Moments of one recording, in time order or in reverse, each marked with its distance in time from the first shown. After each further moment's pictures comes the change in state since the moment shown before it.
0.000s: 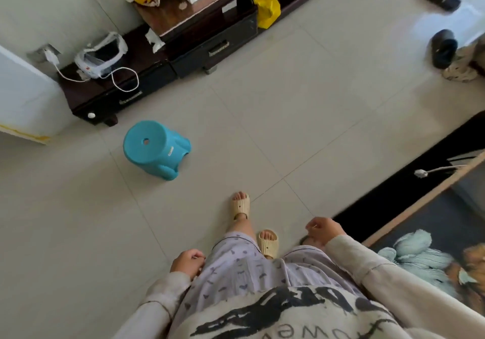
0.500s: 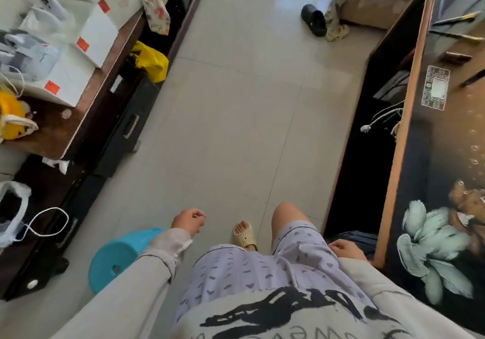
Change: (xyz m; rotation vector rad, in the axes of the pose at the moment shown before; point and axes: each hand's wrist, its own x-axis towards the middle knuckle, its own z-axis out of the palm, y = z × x) left_hand 0.105 0.332 -0.121 0.475 -0.073 0.436; right_hand 0.030 -0.030 -0.021 0.633 0.223 0.466
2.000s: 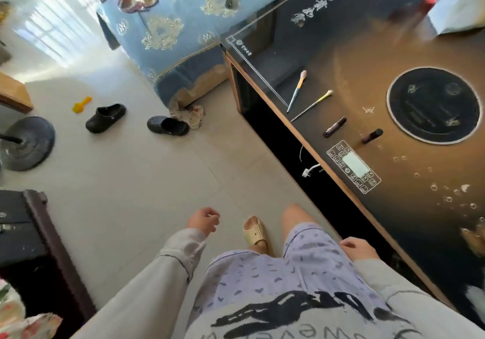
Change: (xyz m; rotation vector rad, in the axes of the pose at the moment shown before) left_hand 0.241 0.734 0.034 0.752 -0.340 0.472; right_hand 0.224 -0.239 -0.325 0.876 0.174 0.493
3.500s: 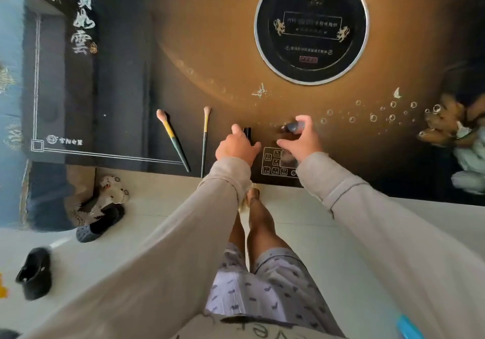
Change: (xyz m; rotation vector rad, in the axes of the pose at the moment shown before) left_hand 0.127 0.365 0.198 1.110 -0.142 0.621; right_hand 0.170 -0.137 -0.136 0.866 0.404 0.167
